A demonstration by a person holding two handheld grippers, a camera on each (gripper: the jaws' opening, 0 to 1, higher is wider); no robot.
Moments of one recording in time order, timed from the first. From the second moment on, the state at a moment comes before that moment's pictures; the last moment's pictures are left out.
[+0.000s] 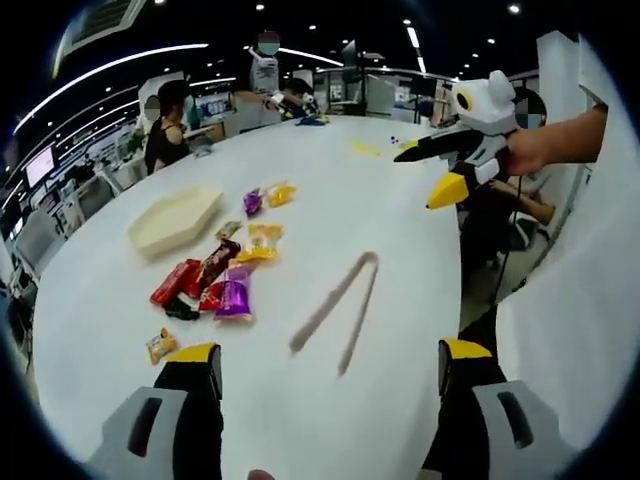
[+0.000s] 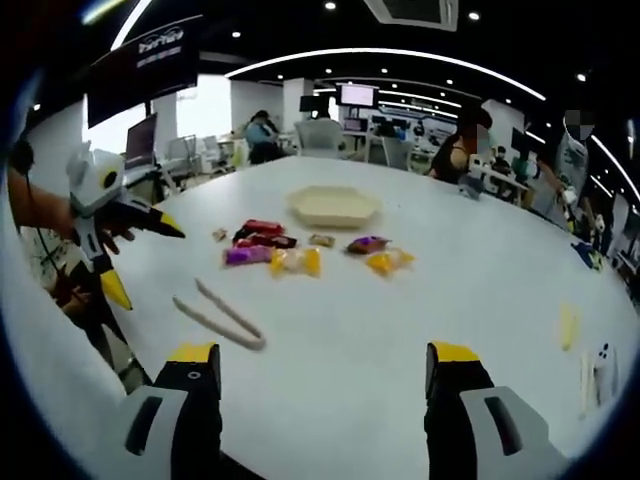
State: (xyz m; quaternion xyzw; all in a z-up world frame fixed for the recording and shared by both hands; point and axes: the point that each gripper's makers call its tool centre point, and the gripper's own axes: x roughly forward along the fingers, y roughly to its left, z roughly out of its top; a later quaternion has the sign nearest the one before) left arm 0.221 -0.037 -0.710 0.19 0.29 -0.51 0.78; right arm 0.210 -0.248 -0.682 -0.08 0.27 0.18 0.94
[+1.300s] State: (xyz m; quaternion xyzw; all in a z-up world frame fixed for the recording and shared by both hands) left arm 0.202 -0.037 -0.723 0.27 0.30 -0.55 0.73; right arm 0.201 -0.237 -0.691 -0.05 0.28 0.19 0.94
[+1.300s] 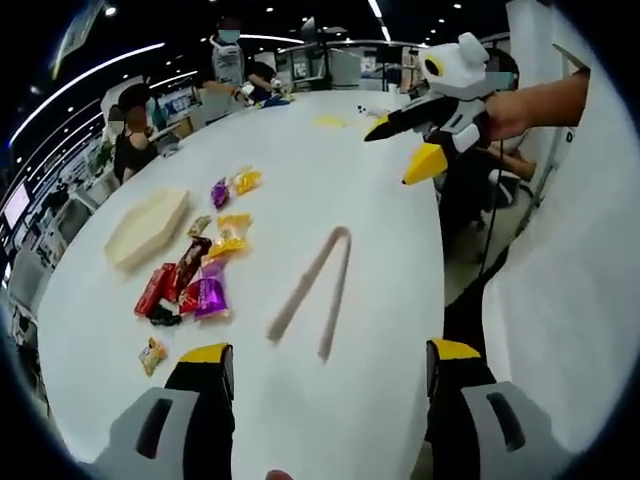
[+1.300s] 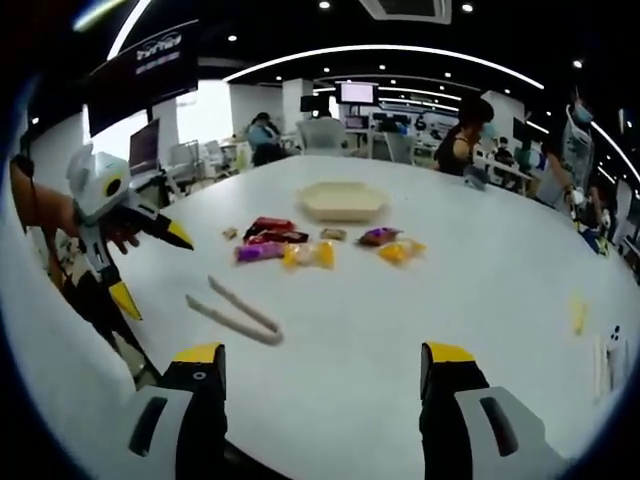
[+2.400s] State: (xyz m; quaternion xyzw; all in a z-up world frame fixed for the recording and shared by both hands) left arm 0.188 -0.049 -0.732 0.26 0.32 -0.58 0.70; right arm 0.190 -0.249 -0.691 -0.05 0.28 0.17 0.94
